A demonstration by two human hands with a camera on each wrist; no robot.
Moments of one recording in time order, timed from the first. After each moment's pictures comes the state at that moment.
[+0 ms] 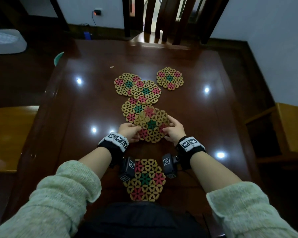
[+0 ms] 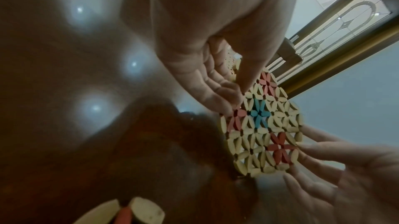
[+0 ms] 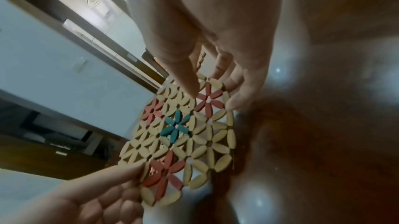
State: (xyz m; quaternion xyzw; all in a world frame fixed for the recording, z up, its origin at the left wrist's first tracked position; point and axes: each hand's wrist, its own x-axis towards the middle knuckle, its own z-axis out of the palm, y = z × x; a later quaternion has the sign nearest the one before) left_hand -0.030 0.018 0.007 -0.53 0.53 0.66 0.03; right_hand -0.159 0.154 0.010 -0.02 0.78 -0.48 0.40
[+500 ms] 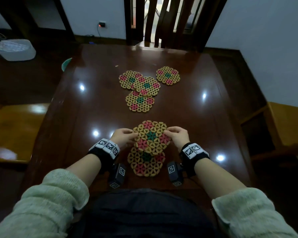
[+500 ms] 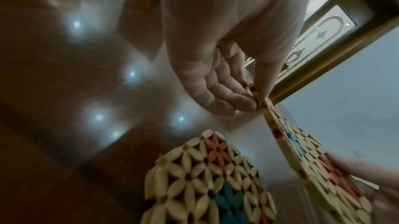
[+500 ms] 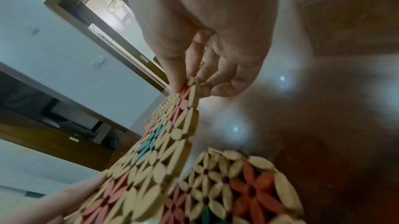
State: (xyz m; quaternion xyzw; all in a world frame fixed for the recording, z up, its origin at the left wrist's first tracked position) left_hand 0.074 0.068 0.012 -0.47 0.54 0.70 0.01; right_hand -0.087 0.236 0.014 -0.04 0.80 -0.50 0.34
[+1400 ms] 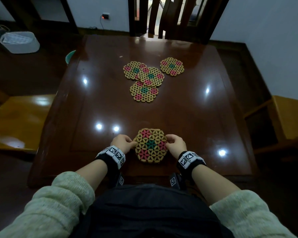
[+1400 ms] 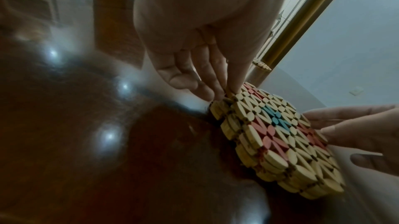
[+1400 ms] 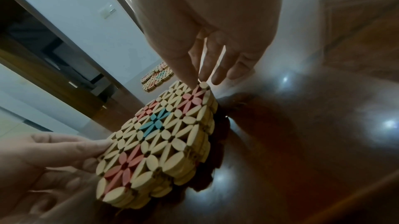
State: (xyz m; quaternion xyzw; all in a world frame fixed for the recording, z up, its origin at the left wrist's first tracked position) left_hand 0.127 0.103 -0.015 -0.49 0.76 0.41 0.08; right_hand -0.028 0.274 -0.005 -0.16 0.86 -0.32 0.36
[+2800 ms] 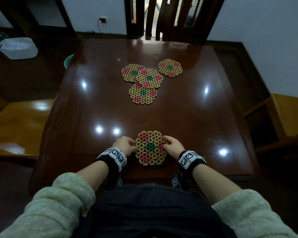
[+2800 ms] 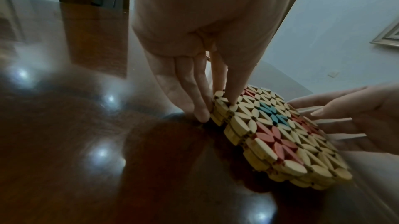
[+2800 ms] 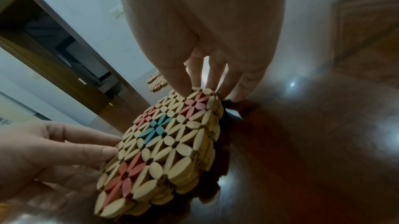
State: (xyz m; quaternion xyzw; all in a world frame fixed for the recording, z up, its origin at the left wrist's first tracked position) left_hand 0.120 0.100 -0.010 -0.44 0.80 0.38 0.15; right_hand -0.028 0.261 -0.004 -0.18 0.84 -0.28 0.43
